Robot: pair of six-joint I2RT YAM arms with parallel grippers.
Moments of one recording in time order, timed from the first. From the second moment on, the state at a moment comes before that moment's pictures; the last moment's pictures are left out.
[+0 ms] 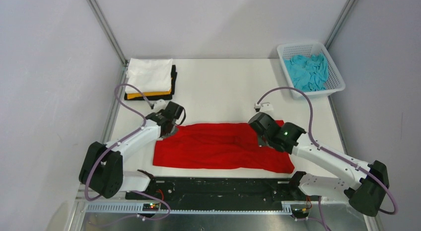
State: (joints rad) left arm -0.47 1.31 0.77 -0.66 -0.51 -0.86; right arm 0.88 1.07 0.89 -0.88 0.47 0.58
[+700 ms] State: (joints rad) left arm -0.51 0.96 0.81 -0.67 -0.32 -0.80; right arm 1.06 0.83 0.75 -0.89 0.45 0.85
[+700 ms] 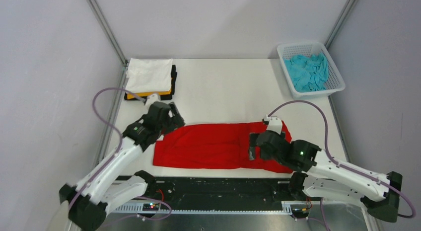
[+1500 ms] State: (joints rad) left arm -0.54 1.36 0.66 -0.43 -0.18 -0.81; right arm 0.35 1.46 0.77 -0.43 0.06 0.85
